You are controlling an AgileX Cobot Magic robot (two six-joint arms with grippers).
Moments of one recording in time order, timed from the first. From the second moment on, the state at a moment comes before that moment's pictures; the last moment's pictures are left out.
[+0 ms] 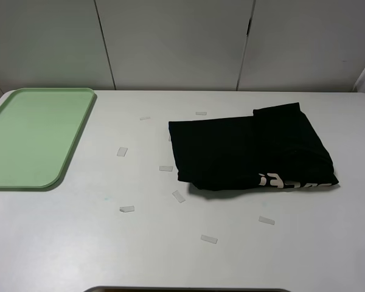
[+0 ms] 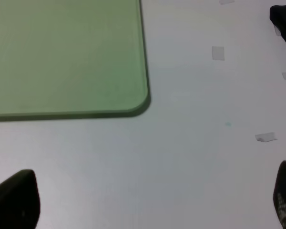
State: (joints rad) left arm -0.01 0.00 -0.49 -0.03 1.06 -0.03; right arm -0.03 -0.01 -0.49 -0.05 1.02 0.10
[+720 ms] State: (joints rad) left arm -0.01 0.00 -0.49 -0.02 1.06 -0.03; right arm -0.03 -0.01 -0.49 -0.05 1.02 0.10
